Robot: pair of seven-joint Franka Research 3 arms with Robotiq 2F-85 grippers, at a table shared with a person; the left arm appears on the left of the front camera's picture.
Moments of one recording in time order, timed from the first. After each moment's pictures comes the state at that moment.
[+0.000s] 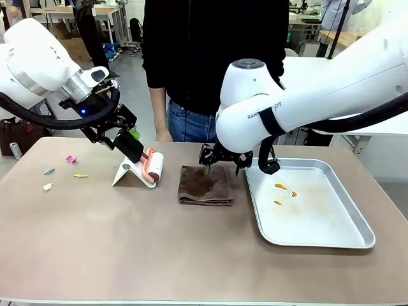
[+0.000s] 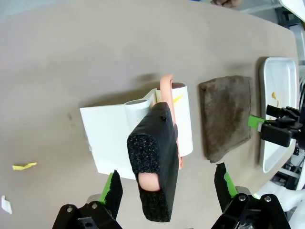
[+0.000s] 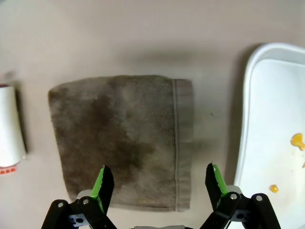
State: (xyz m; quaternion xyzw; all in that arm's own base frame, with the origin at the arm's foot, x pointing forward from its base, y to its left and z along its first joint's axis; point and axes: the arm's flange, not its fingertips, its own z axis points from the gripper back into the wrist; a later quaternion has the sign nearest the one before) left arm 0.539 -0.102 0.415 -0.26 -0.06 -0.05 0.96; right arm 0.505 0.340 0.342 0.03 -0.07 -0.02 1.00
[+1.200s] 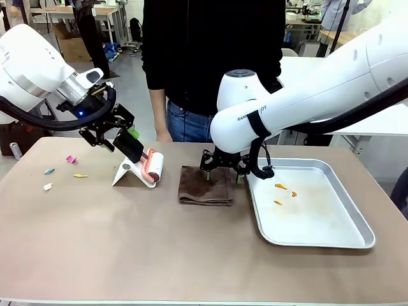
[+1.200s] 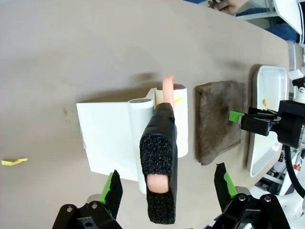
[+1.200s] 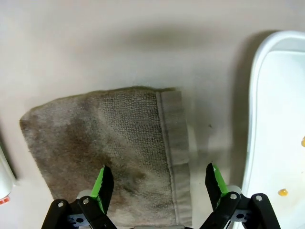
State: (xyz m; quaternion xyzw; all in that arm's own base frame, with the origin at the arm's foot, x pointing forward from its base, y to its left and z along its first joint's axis) left arm 0.540 -0.091 0.405 -0.29 -0.05 -0.01 0.96; right arm 0.525 0.337 0.312 0.02 -0.03 -0.07 1.00
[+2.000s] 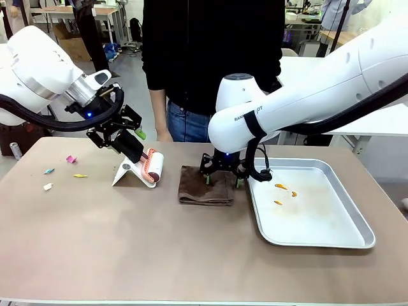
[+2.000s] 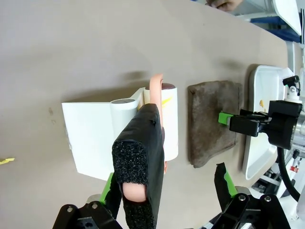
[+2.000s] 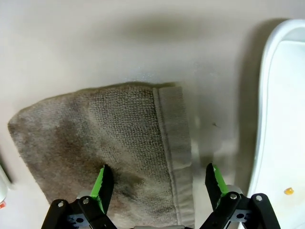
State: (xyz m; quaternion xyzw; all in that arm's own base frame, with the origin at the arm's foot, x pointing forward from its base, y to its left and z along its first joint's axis) left arm 0.539 -0.109 0.404 -0.29 -0.05 -0.01 0.95; right arm 0.528 0.338 0.299 0.01 0.00 -0.08 1.00
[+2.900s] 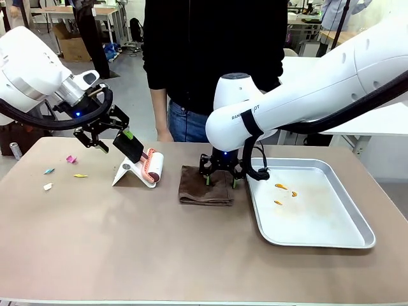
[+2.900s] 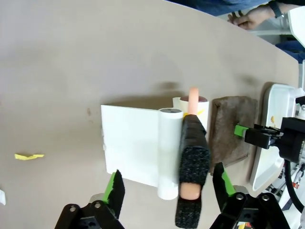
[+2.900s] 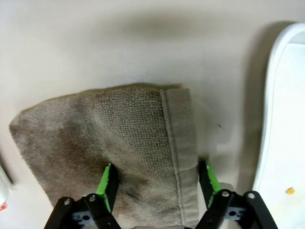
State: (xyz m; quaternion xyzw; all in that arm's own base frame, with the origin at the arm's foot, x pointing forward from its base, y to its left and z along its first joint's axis) left arm 0.547 -0.075 0.400 -0.27 -0.05 0.04 0.96; right arm 0.532 0.344 0.299 0.01 0.00 -0.08 1.00
